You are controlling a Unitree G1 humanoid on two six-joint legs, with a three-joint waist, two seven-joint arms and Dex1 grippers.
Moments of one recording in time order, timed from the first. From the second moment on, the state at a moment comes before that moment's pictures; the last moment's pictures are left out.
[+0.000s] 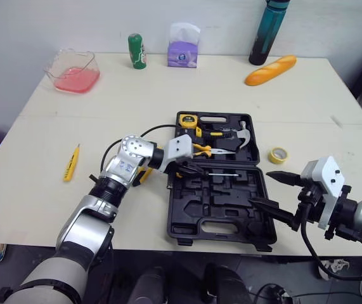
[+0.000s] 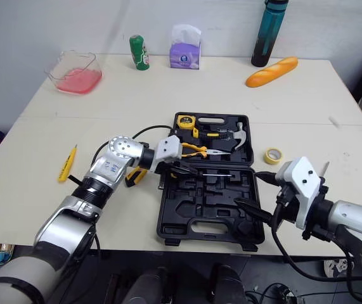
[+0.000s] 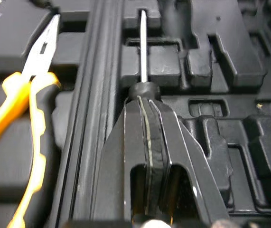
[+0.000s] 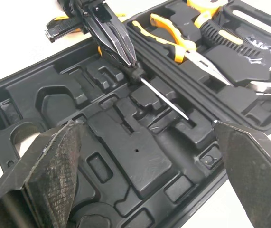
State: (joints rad) left arm -0.92 0.32 -0.35 0.60 0.03 0.05 -1.16; right arm 0.09 -0.88 -0.40 -0.71 0.77 0.79 0.71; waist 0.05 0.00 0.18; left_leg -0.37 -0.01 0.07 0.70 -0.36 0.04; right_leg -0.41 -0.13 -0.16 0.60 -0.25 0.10
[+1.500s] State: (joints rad) left arm 0.27 0.87 0.94 0.21 -0.36 0.51 -0.90; right arm 0.36 -1.01 -0.87 0.09 0.45 0.48 0.99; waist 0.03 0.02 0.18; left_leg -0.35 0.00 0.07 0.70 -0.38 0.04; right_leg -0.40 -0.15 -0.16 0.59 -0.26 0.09
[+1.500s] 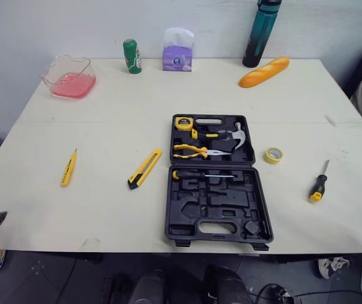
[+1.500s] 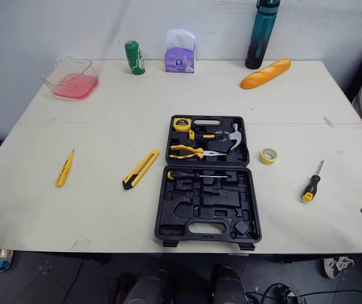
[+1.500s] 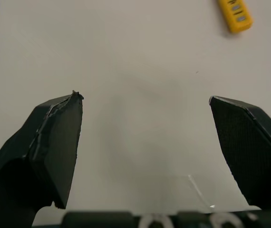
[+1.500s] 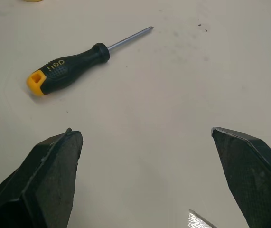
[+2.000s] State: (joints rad) left arm -0.09 0.95 0.54 -0.27 -0.66 0.74 -1.00; right arm 0.31 -0.66 -0.77 -0.57 0.59 0.85 0.60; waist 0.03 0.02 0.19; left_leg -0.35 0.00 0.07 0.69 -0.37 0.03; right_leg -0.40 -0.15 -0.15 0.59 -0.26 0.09
